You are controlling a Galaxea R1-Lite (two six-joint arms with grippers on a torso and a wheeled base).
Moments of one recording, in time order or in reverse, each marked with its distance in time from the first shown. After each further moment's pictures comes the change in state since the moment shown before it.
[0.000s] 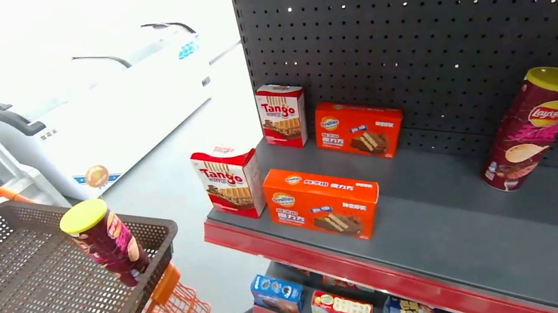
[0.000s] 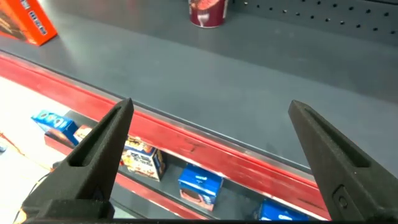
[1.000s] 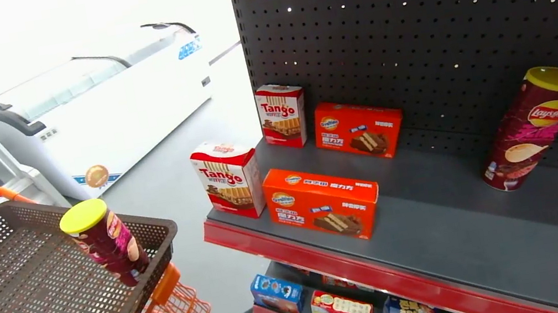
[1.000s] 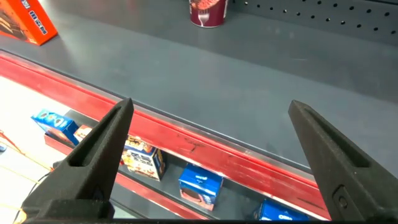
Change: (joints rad) left arm -0.011 0.209 -0.256 0.104 0.128 0.026; right arm 0.000 0.000 0.000 0.000 -0.001 0.000
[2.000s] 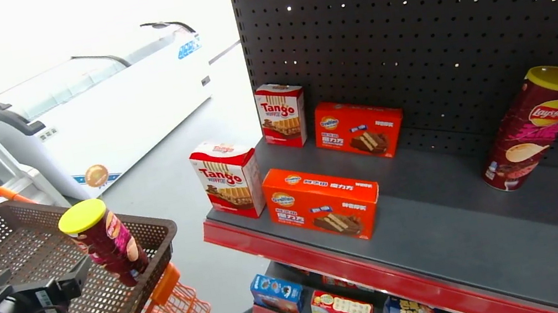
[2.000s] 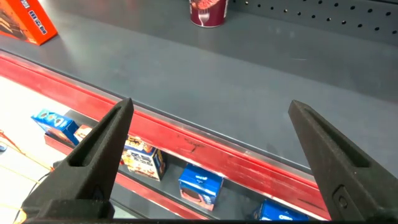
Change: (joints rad) left arm 0.150 1.235 0.064 -1.169 0.000 0.010; right arm 0.000 0.000 0.000 0.000 0.000 0.000
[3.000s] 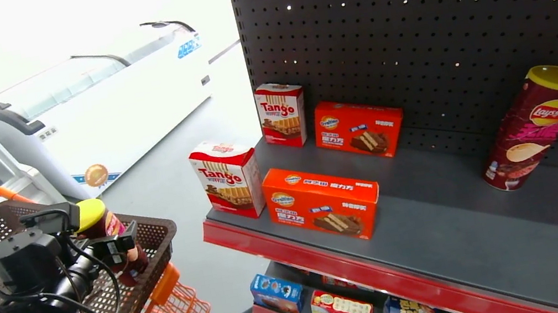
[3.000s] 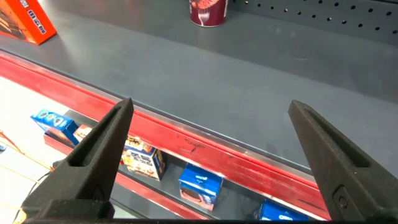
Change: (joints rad) left arm -0.011 0.595 -0.265 -0.387 0.002 0.001; right arm 0.000 0.000 0.000 0.000 0.000 0.000
